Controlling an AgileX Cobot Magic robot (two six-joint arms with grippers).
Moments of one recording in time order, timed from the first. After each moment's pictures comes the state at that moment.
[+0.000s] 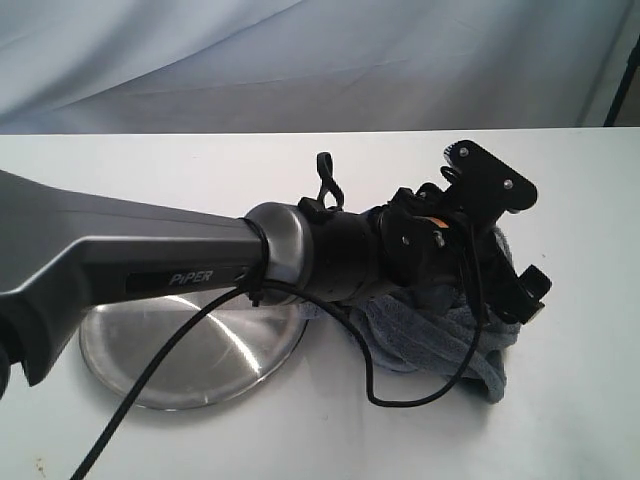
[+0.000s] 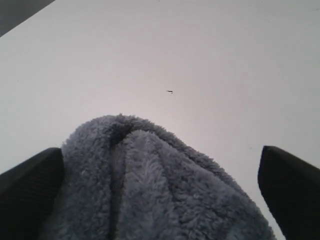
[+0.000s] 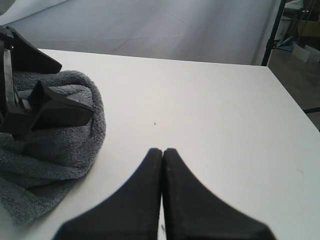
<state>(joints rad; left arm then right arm) -0.96 2.22 -1.50 -0.98 -0.06 1.04 -0.01 0.01 0.00 0.00 0.35 -0.08</state>
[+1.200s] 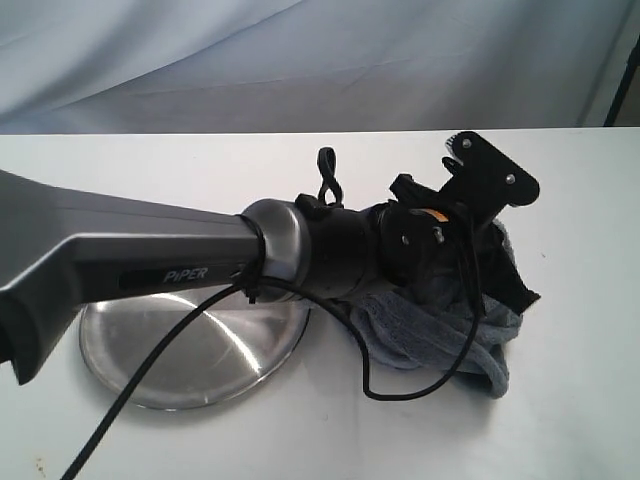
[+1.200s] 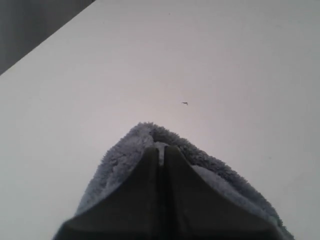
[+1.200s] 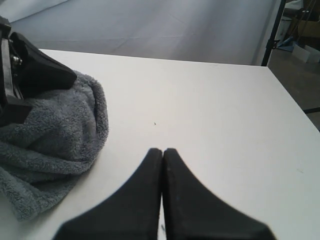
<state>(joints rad) -0.96 2.20 -1.50 -0.91 -0.10 1.04 -0.01 0.01 0.00 0.00 0.35 -0.08</state>
